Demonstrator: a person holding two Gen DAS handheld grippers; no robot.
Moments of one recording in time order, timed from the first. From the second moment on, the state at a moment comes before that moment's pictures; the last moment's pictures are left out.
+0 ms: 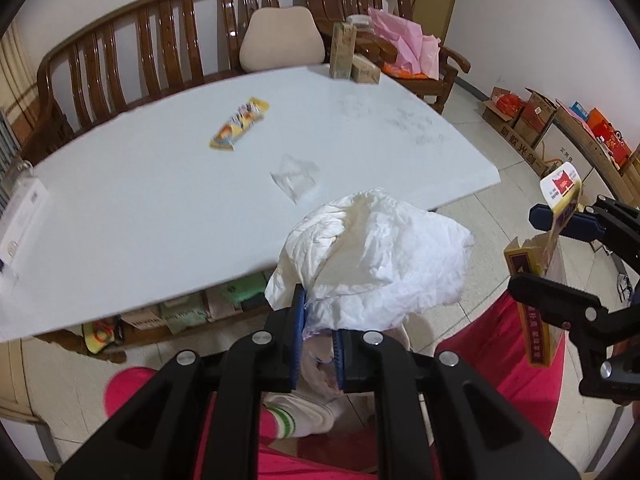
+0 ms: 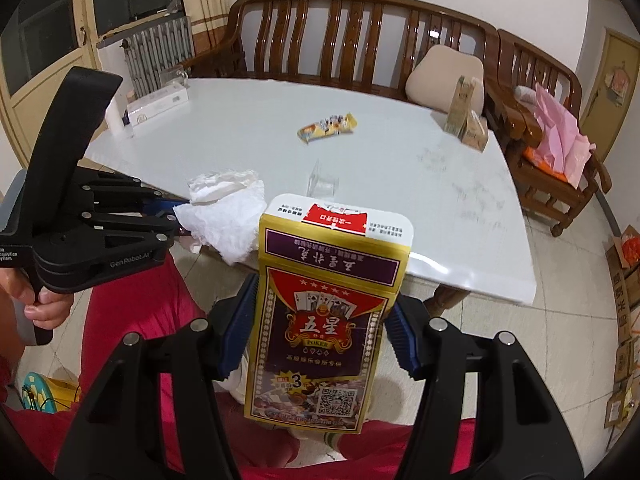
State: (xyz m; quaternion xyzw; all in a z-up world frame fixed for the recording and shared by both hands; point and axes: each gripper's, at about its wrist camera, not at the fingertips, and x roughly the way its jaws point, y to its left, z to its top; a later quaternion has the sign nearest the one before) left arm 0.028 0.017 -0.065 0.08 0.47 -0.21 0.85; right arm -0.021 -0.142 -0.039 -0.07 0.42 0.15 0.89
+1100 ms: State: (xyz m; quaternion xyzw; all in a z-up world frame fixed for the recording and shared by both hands) left arm 0.050 -0.015 -0.230 0.03 0.63 -0.21 0.75; right arm 0.000 -0.149 -0.205 -0.02 0.53 0.10 0.84
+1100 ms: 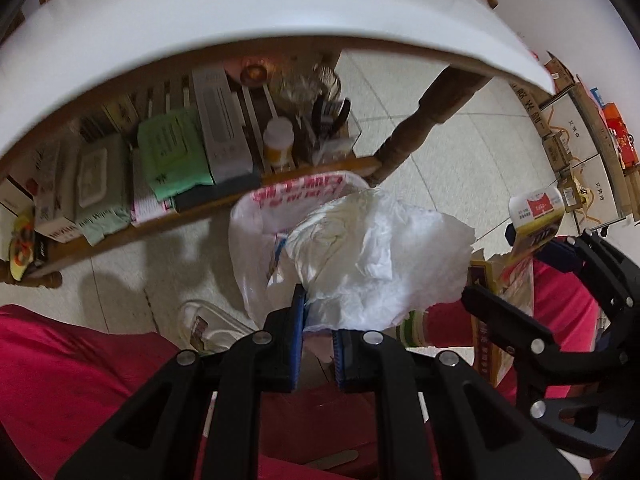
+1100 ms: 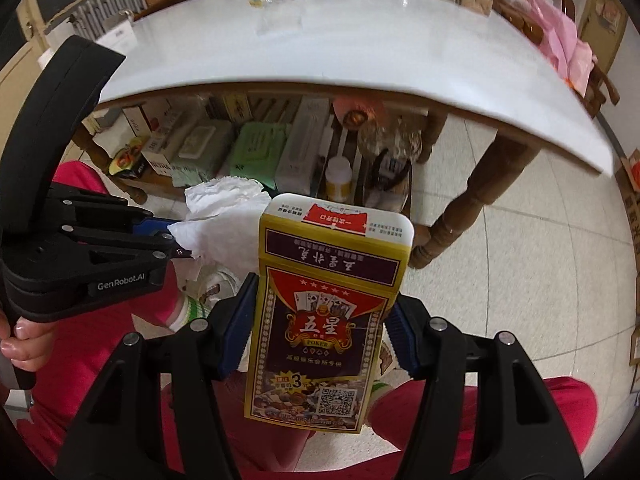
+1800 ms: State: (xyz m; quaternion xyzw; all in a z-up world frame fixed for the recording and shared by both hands) left arm 0.103 -0.027 -0.364 -0.01 0.74 -0.15 0.66; right arm 0.041 -0.158 -0.332 0.04 0.63 0.07 0.77
